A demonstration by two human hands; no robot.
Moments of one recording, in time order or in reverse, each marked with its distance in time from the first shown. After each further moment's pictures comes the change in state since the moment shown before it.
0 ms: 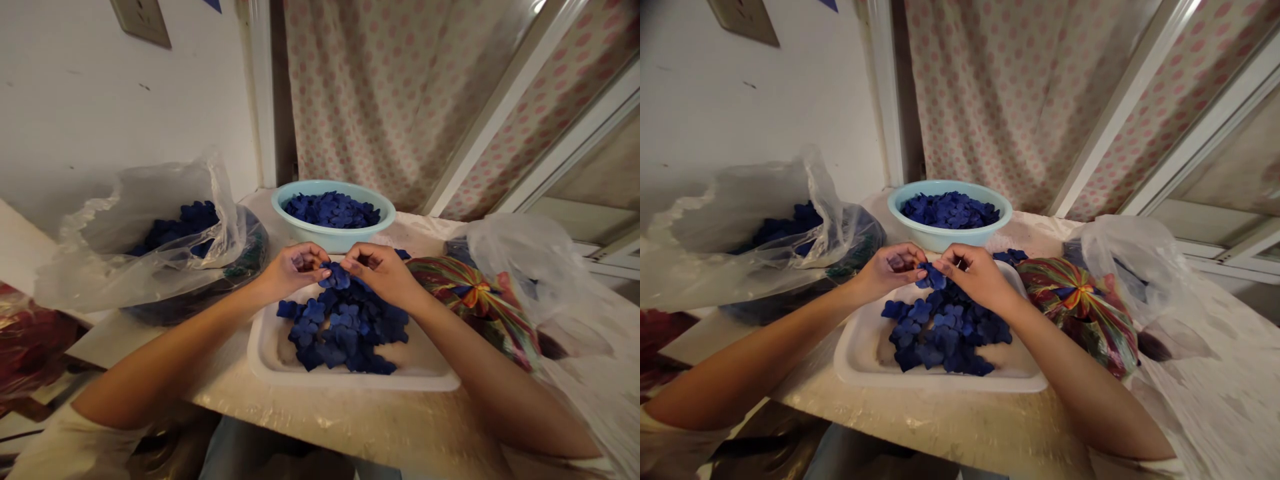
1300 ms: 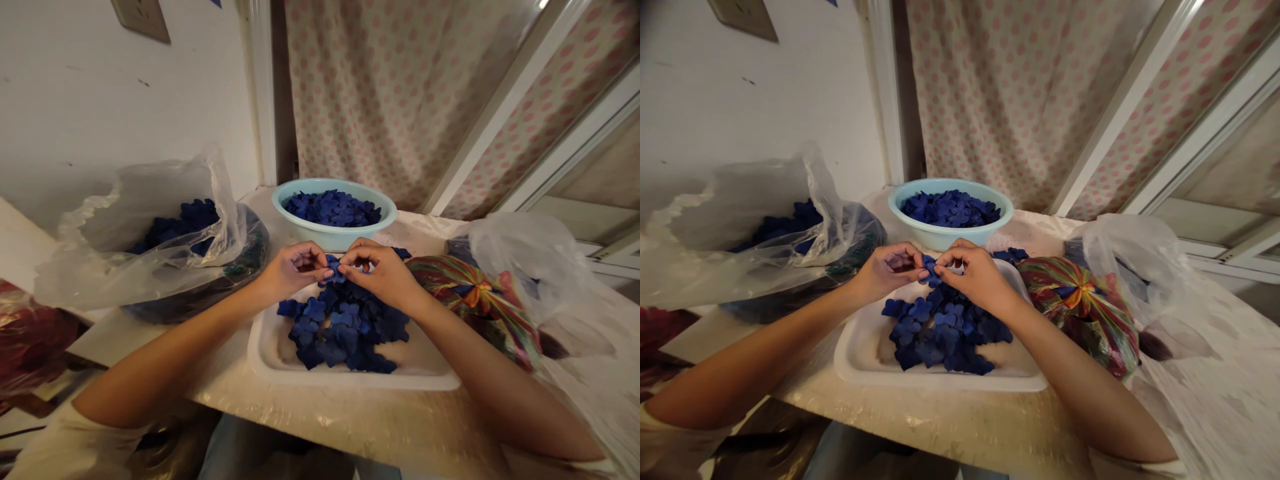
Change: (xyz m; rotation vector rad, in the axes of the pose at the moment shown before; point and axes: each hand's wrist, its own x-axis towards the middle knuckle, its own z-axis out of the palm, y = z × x) left_hand -0.003 -0.003 0.002 0.099 0.031 0.095; right_hand 0.000 0.000 0.003 -0.169 0.027 -0.021
